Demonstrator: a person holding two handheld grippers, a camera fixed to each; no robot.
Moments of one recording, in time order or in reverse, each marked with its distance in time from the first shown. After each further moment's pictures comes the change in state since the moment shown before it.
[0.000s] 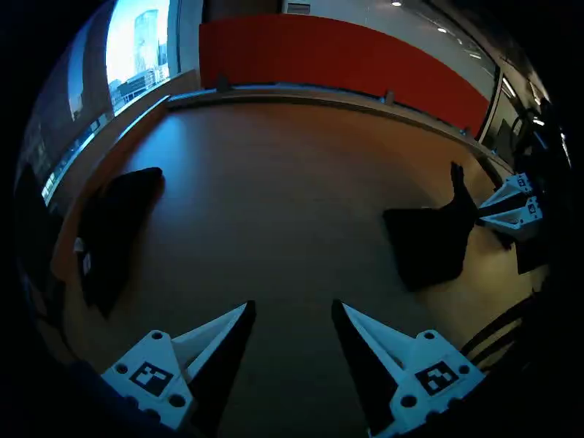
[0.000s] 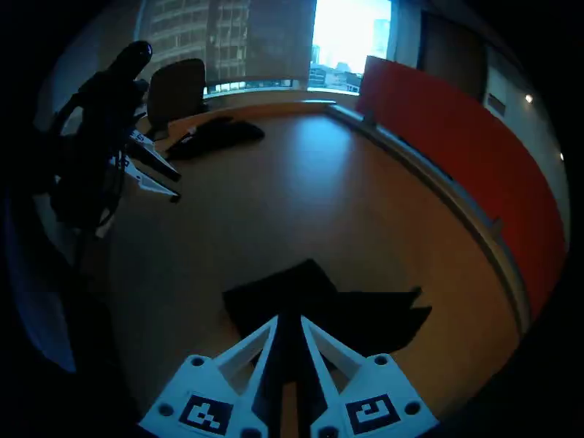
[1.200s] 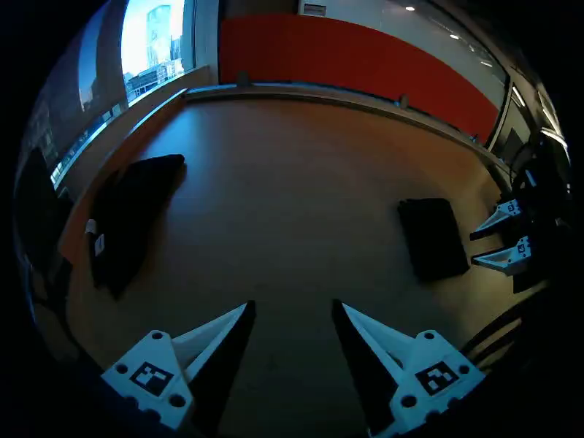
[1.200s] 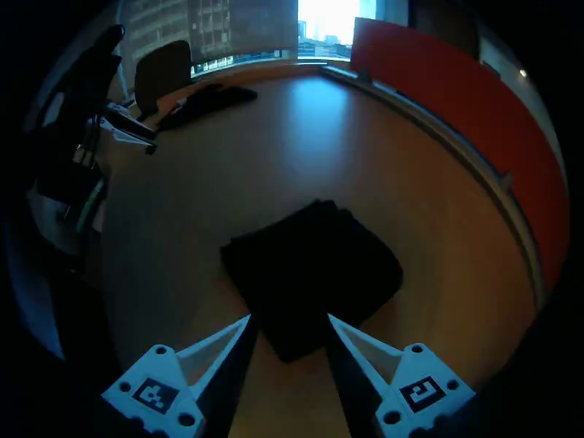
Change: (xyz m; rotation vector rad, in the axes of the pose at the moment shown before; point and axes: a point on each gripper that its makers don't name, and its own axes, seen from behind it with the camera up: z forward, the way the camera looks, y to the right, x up) left arm -0.018 -0.024 -0.015 0.036 -0.002 -0.044; right arm -0.073 -0.012 0.017 0.004 -0.137 0.098
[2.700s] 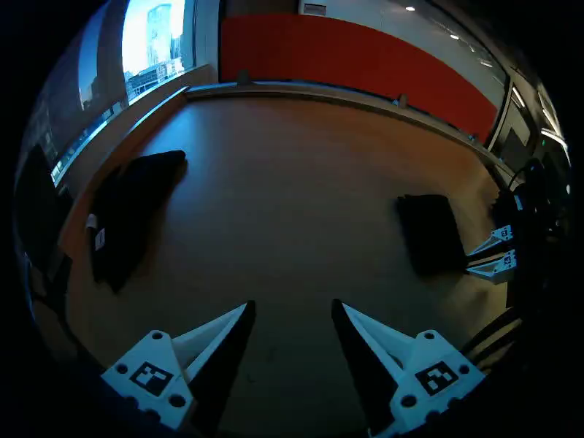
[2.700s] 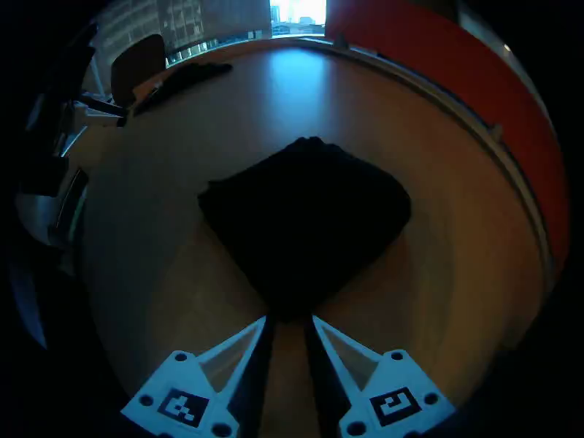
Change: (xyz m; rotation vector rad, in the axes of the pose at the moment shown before) left arm -0.008 0.001 -0.004 -0.003 -0.003 -0.002; right arm -0.060 -0.001 0.021 -0.041 -0.085 0.110
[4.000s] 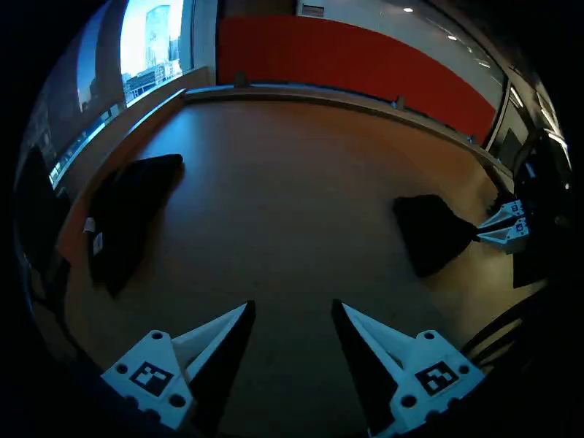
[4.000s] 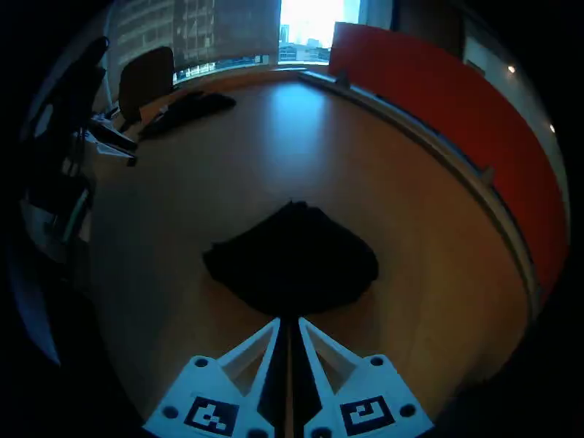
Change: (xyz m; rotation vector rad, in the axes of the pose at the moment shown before) left arm 0.006 0.002 0.002 -0.012 0.013 0.005; right arm 0.072 0.016 -0.040 -0.046 0.131 -0.078
